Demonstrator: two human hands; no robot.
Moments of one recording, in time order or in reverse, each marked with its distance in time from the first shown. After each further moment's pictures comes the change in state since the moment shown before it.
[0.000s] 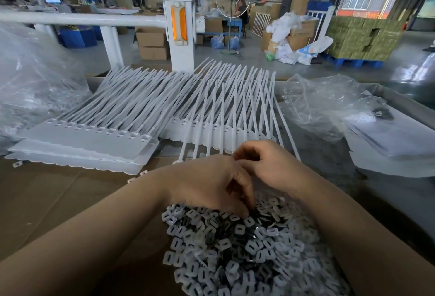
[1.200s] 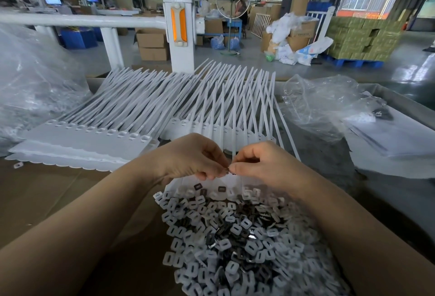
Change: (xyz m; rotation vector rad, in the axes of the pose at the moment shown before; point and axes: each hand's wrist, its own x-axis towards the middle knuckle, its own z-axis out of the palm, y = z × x) left_hand -0.003 -0.036 -0.024 -0.414 0.264 -0.376; right_hand -0.002 -0.002 -0.002 -0.002 -0.045 0.061
